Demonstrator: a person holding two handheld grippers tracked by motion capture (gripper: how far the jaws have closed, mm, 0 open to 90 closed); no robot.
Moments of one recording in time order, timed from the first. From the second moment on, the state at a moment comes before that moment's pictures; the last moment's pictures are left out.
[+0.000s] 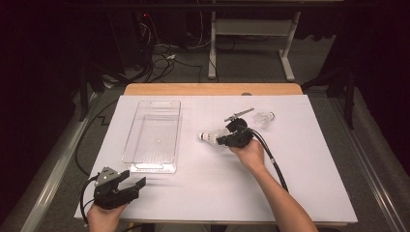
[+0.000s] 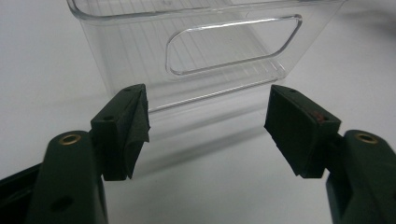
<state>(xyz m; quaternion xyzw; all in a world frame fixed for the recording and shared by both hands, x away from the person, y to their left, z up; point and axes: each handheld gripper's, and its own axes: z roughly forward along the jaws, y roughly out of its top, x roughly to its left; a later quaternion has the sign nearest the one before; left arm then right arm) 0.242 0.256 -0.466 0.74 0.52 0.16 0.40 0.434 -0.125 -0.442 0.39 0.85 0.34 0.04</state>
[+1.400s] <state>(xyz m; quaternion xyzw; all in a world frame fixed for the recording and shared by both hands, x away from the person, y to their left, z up) 0.241 0.255 -0.466 0.74 0.51 0.16 0.41 0.432 -0.127 -0.451 0.41 0.85 0.32 0.06</state>
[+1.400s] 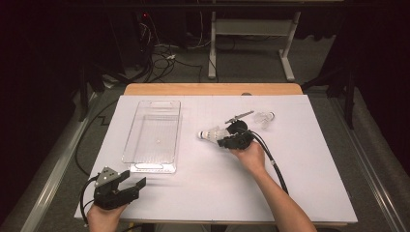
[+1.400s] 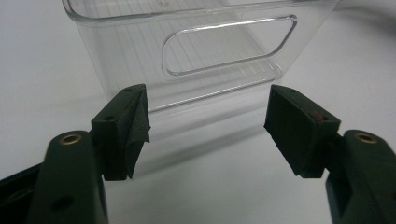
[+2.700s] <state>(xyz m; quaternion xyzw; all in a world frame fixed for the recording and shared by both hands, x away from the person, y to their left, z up) 0.242 0.255 -0.466 0.74 0.51 0.16 0.40 0.411 -0.160 -0.434 0.41 0.84 0.33 0.09</state>
